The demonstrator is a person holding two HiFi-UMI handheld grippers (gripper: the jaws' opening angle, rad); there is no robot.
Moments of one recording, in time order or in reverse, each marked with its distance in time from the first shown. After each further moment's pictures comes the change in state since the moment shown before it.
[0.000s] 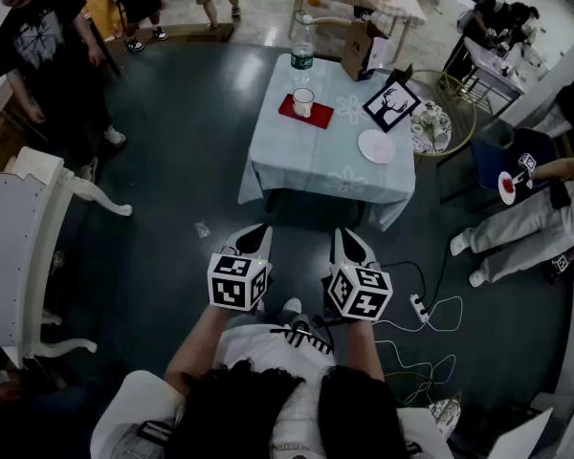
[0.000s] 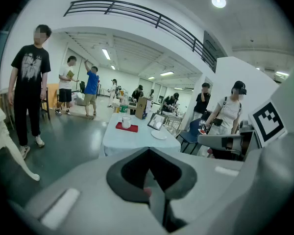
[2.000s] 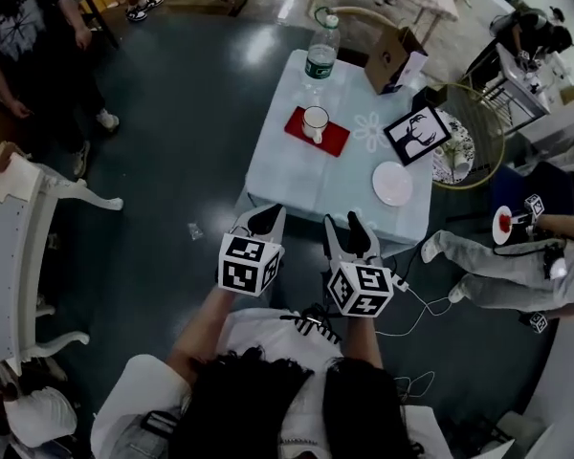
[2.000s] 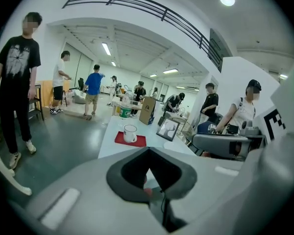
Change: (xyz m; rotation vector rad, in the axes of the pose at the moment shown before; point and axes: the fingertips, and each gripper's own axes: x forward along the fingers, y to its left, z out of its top) left arm 0.179 0.080 0.101 -0.022 0.017 -0.008; right arm 0.192 -0.017 0.099 -0.094 -0.038 0.121
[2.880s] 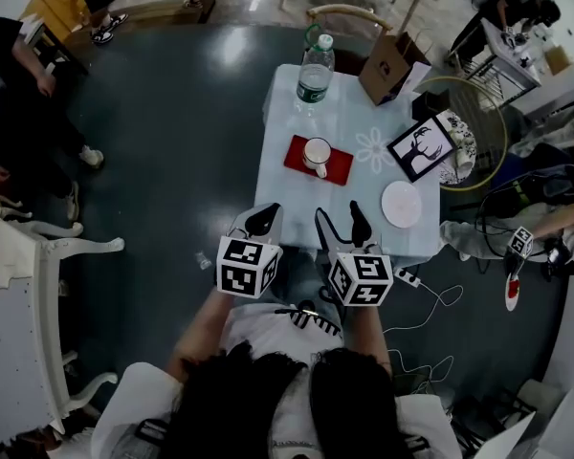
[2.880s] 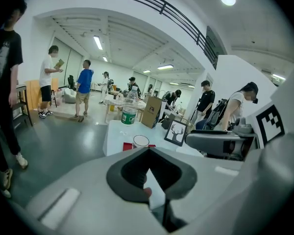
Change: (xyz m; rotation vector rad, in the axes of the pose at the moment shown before) left arm 0.084 0.094 0.073 0.055 0.050 -0.090; right arm 0.139 -0.004 0.051 -0.021 0.023 -0.076
